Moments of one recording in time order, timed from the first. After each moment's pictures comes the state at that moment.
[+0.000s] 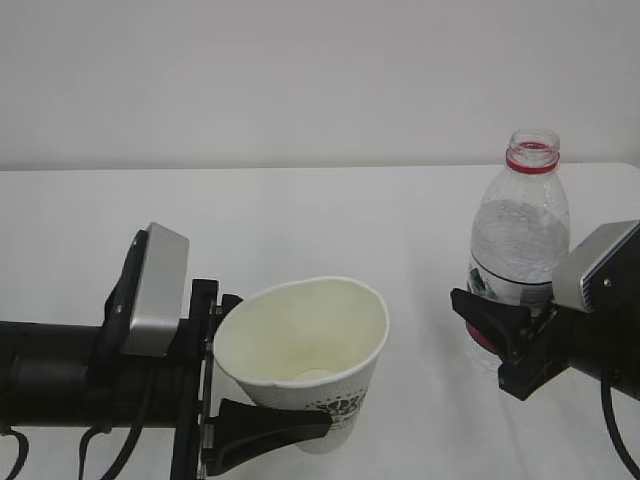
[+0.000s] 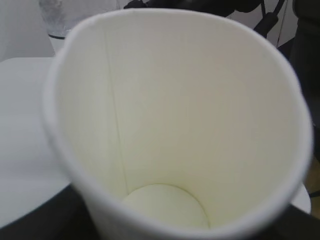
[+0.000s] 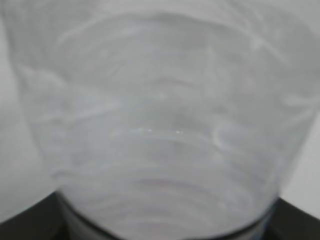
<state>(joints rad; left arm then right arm) -0.50 1.75 -0.49 1.04 -1.12 -0.31 0.16 1.68 -0.26 -0.49 -1.08 -0.05</state>
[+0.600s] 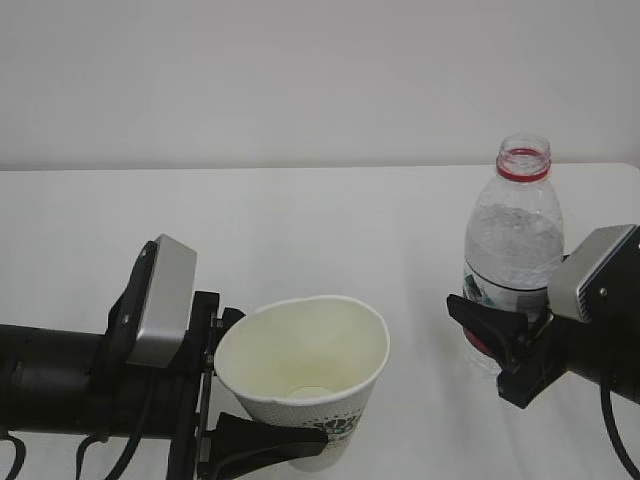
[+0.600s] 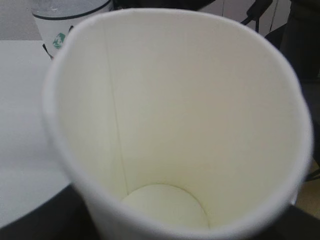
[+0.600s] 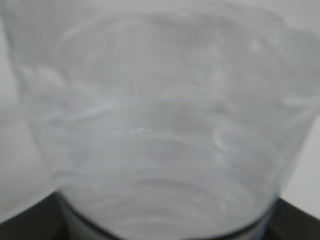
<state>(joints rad) -0.50 1.75 -0.49 1.09 -1.09 -0.34 0.16 1.68 -0.26 -0.52 -1.08 -0.07</state>
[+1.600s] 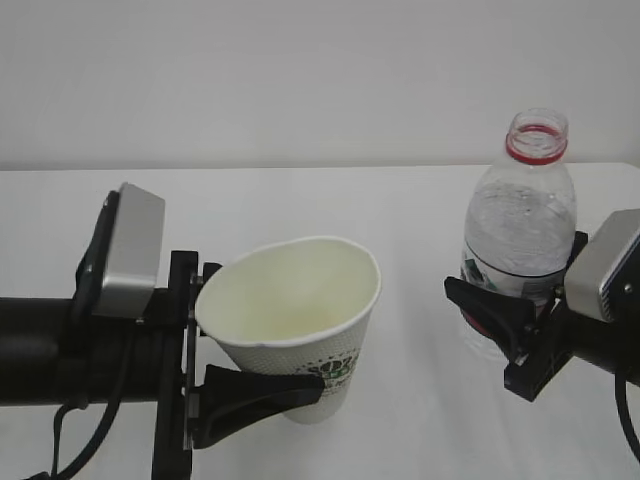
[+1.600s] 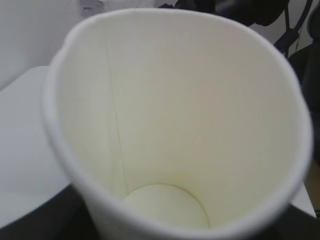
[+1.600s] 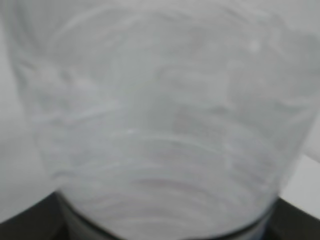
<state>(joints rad) -0.50 1.61 -0.49 1.05 -1.03 -0.43 0.16 1.57 -0.26 -0.58 -1.08 -0.08</state>
